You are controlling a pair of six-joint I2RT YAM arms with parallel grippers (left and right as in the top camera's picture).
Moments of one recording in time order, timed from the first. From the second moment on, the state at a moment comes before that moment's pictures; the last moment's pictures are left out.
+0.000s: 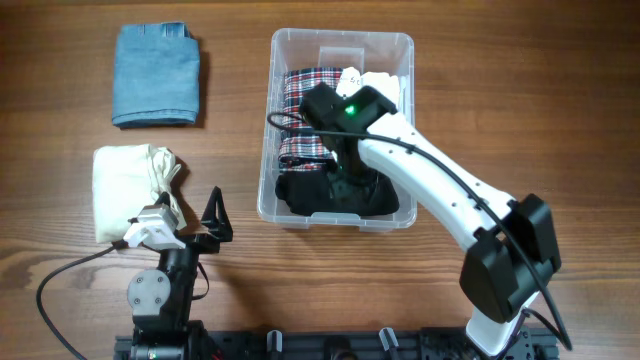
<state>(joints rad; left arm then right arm) 0.01 0.03 0.01 -0.07 0.06 -0.34 0.69 1.91 1.62 -1.37 0.04 0.27</state>
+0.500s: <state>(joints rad) 0.01 0.03 0.01 -0.07 0.06 -0.34 0.64 1.91 1.39 -1.11 -0.02 0.27</state>
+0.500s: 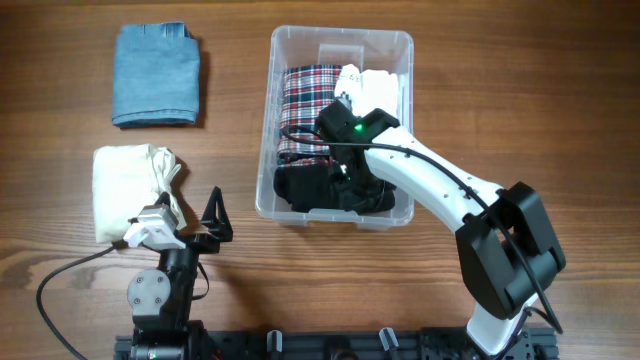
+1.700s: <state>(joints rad) 0.01 0.03 0.01 -0.07 0.06 -0.34 0.65 1.87 1.33 -0.84 -0.26 0.30</state>
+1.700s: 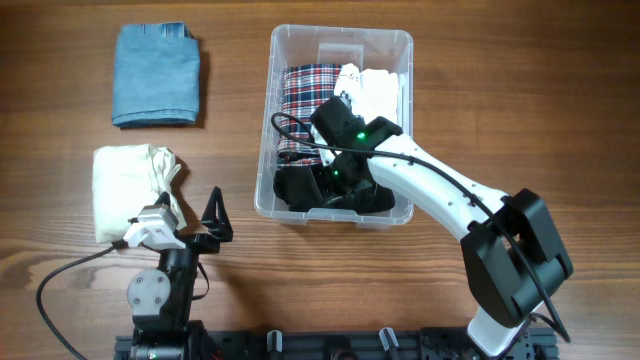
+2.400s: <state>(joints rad) 0.01 0.03 0.01 -0.07 0.06 -0.34 0.31 1.47 1.59 -1.02 -0.02 0.35</state>
